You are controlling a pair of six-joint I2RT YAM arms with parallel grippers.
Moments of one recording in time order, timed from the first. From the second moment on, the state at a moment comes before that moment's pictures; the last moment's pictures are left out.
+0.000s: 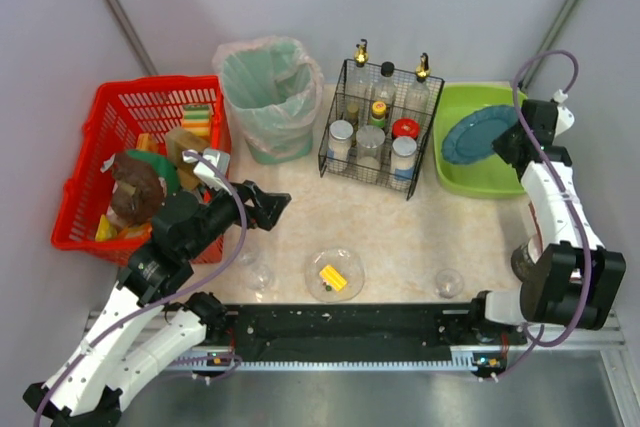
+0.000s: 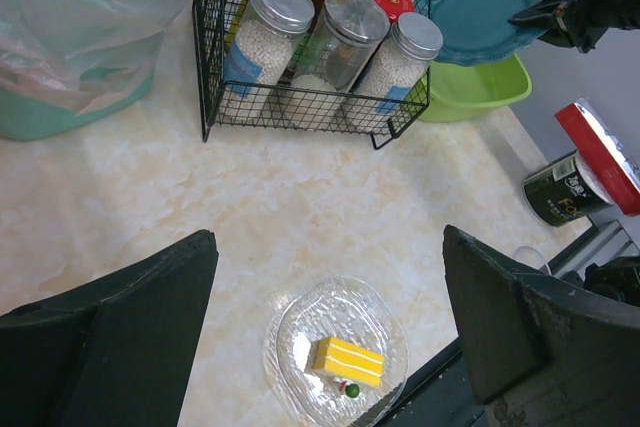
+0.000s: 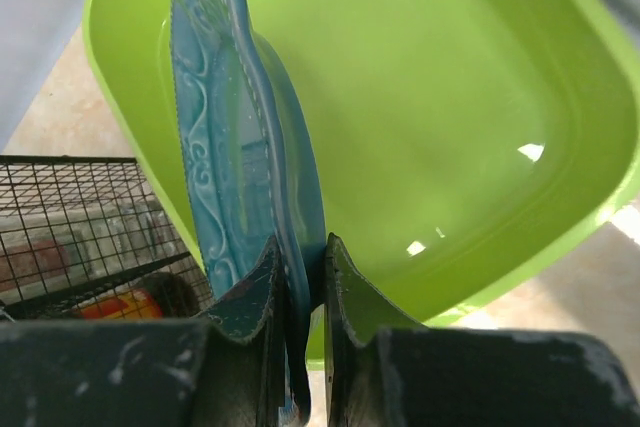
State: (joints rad) left arm -0.58 0.58 0.82 -0.40 0.04 -0.43; right arm -0.15 1.33 1.13 -0.45 0.19 0.65
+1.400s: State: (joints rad) left arm -0.58 0.70 0.83 -0.39 0.10 -0.47; right arm -0.25 1.89 1.18 -0.06 -0.02 1.01
